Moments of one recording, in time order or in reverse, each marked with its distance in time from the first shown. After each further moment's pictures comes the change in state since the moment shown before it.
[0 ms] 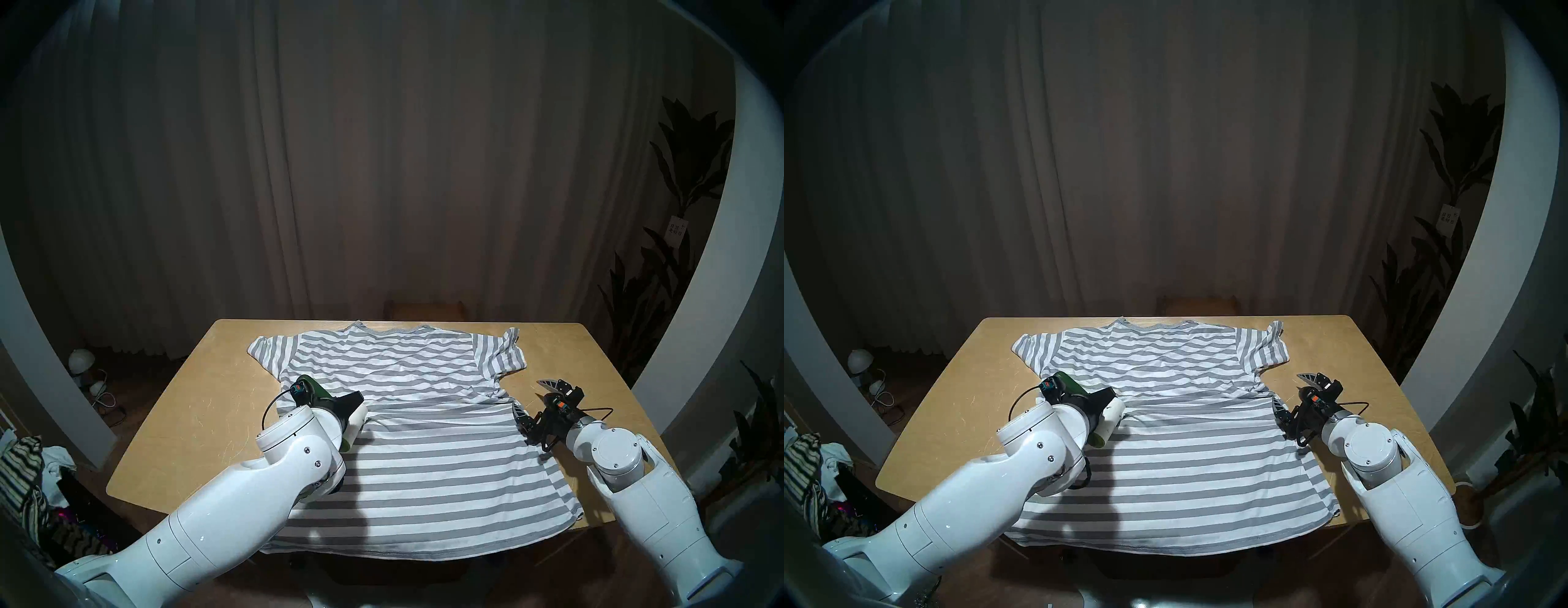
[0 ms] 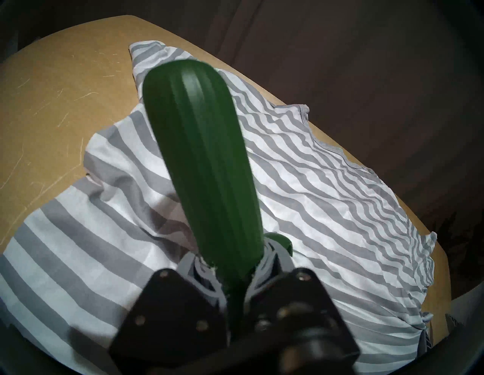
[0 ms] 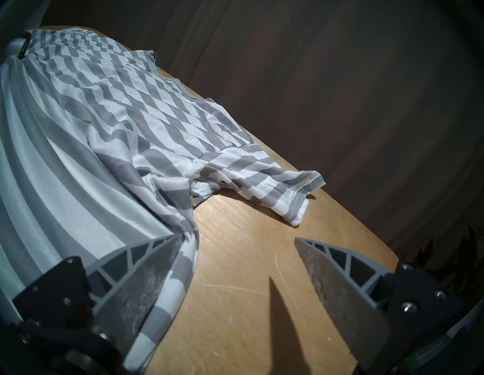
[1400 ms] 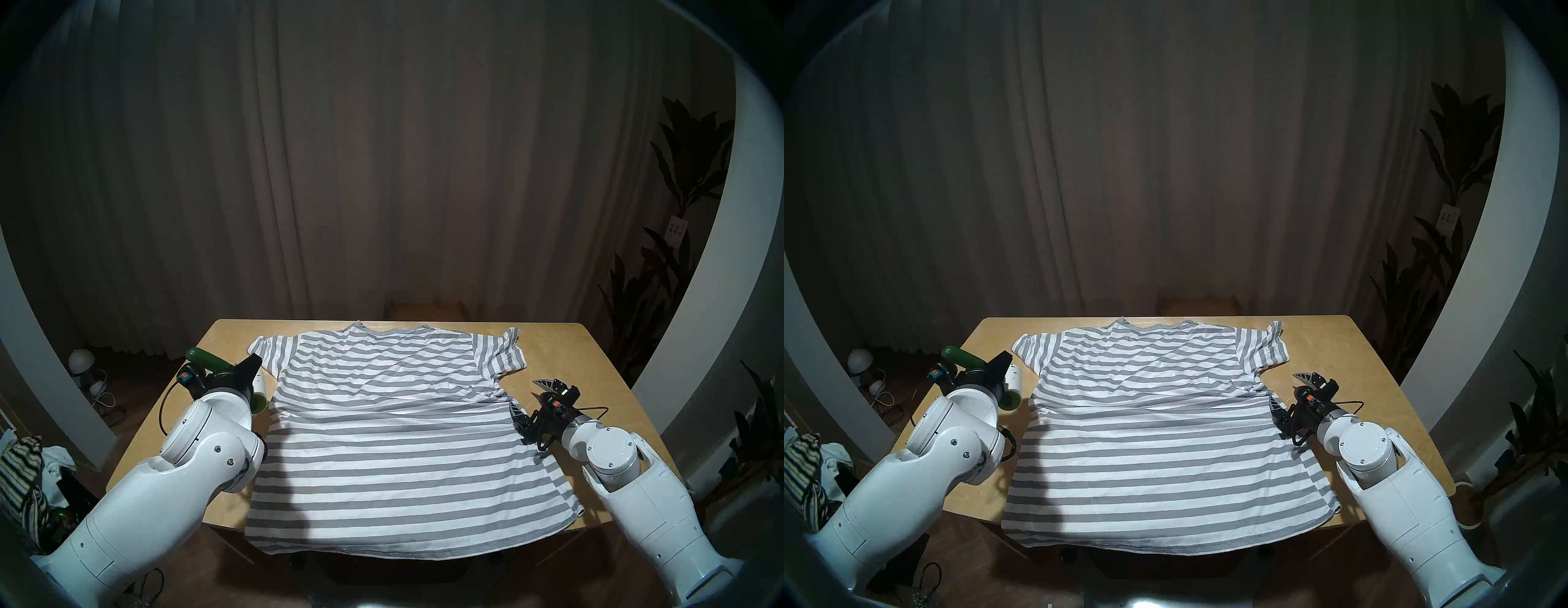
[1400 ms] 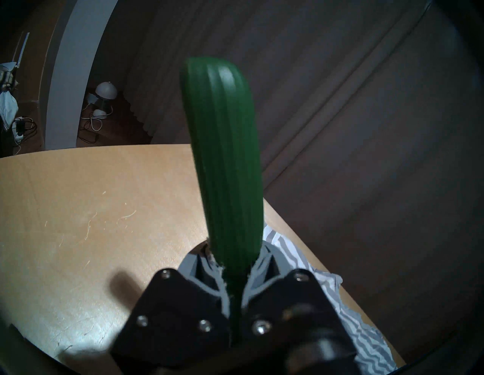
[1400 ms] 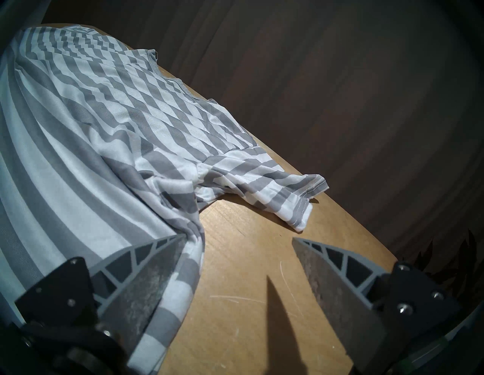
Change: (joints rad) left arm 0.254 0.213 -0.358 -0.173 0.051 -0.363 -0.044; right arm 0.004 -0.003 -0.025 -0.014 -0.005 0.017 -0.022
